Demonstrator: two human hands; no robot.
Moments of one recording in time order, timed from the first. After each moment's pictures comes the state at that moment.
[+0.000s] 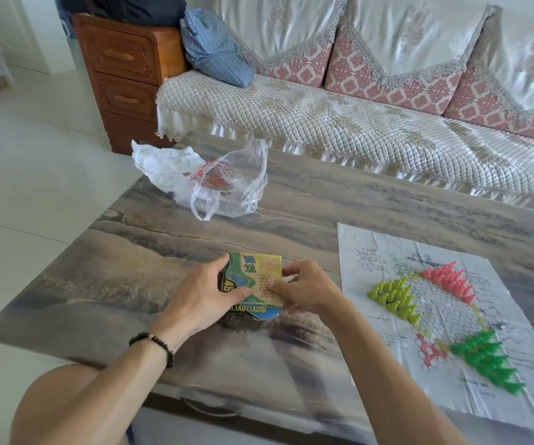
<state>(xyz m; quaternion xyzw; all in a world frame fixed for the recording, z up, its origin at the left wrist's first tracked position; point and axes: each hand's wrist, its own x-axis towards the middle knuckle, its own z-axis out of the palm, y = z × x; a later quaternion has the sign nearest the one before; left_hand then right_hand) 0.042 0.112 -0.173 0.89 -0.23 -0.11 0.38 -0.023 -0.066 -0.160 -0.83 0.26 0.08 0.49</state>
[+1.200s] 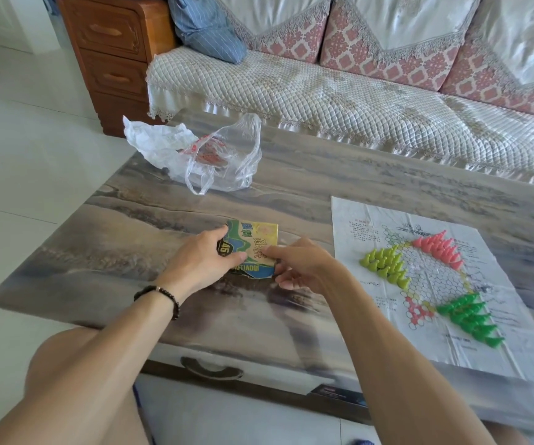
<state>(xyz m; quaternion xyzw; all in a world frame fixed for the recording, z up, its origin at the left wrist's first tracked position) 0.055 0.109 -0.185 0.91 -0.23 -0.13 0.32 -0.026 -0.066 -0.167 -0.73 0.35 0.12 0.58</state>
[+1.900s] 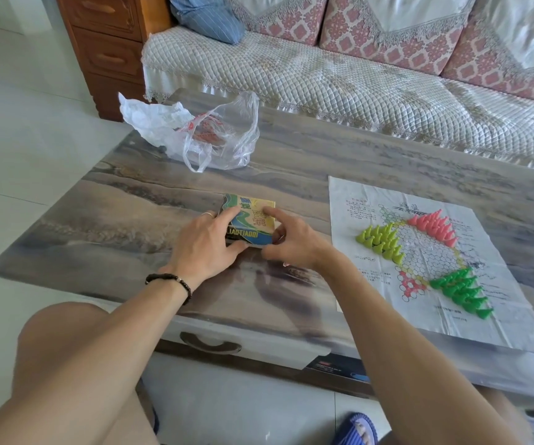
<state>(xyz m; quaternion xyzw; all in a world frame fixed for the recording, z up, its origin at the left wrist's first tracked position) 0.032 0.107 -0.206 0.92 -0.31 0.05 0.22 -0.047 -0.061 -0.173 -0.90 0.15 0.05 0.40</state>
